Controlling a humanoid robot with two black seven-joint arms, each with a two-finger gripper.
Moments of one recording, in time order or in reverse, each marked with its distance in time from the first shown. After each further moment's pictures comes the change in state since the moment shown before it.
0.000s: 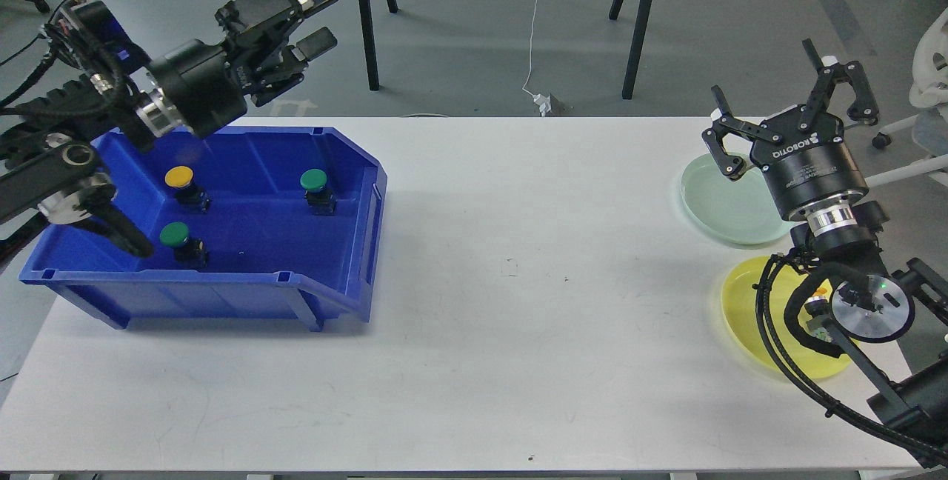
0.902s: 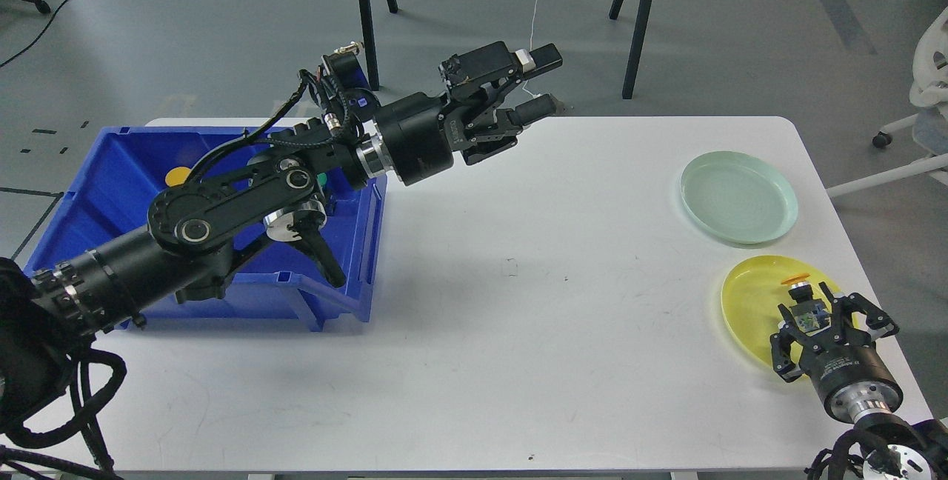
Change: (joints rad) left arm -0.057 -0.608 0.021 0.237 -0.108 -0.133 0.000; right arm -0.443 -0.037 0.013 -0.097 0.004 -0.204 0.005
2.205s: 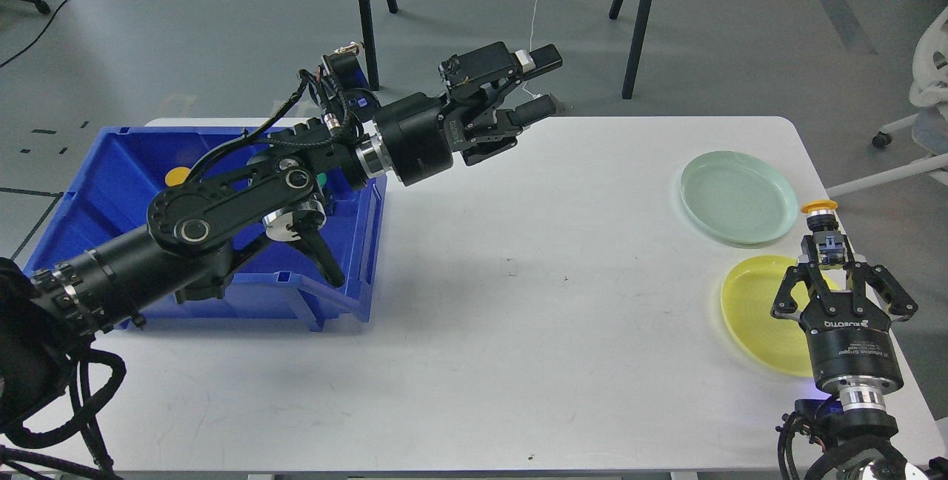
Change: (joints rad) left arm 0.000 0.001 0.000 0.000 0.000 -0.006 0.000; right arm -0.056 0.128 0.129 0.056 0.255 0.486 0.074
